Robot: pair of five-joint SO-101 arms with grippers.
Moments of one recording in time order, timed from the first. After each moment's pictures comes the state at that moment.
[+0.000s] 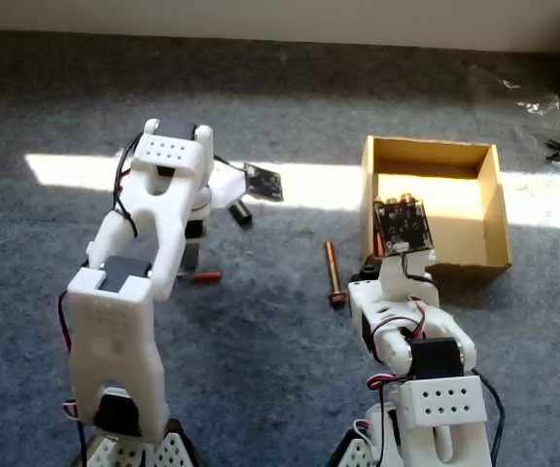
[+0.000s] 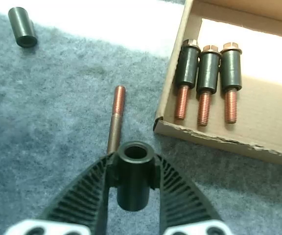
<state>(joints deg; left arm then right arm) 3.3 32.3 -16.9 99.8 -68.0 -11.4 -70.1 70.0 54.9 8.0</state>
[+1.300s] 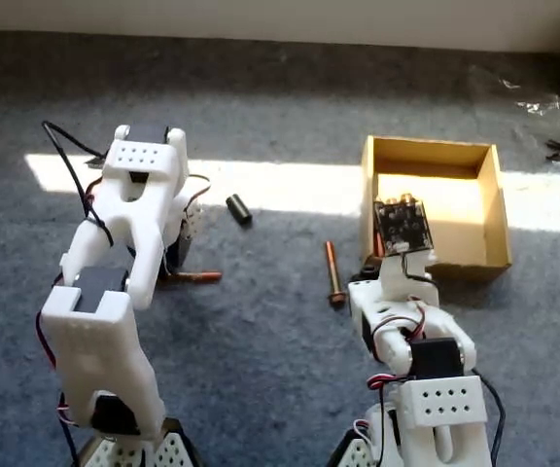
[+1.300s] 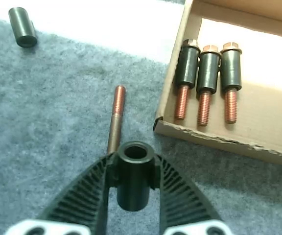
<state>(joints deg) -2.3 24.0 -6.8 100.0 59.9 -11.4 -70.1 70.0 54.9 8.0</state>
